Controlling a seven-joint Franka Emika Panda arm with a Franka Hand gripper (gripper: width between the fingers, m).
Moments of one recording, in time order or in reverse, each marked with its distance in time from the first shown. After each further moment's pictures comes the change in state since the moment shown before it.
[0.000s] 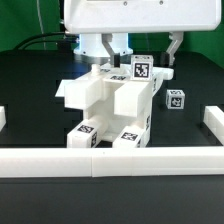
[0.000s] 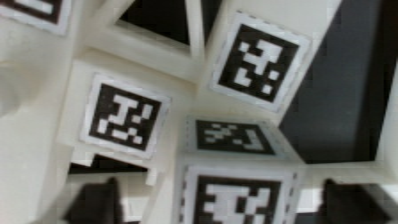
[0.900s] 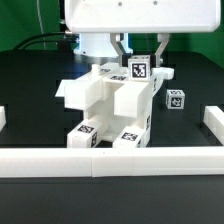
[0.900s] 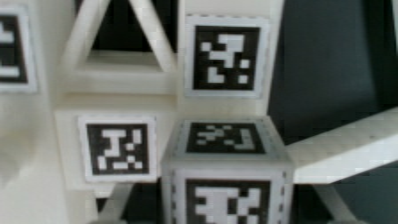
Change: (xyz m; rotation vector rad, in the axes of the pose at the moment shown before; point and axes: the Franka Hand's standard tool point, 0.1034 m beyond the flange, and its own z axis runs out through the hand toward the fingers) arm 0.000 0.002 0.001 0.010 0.011 0.402
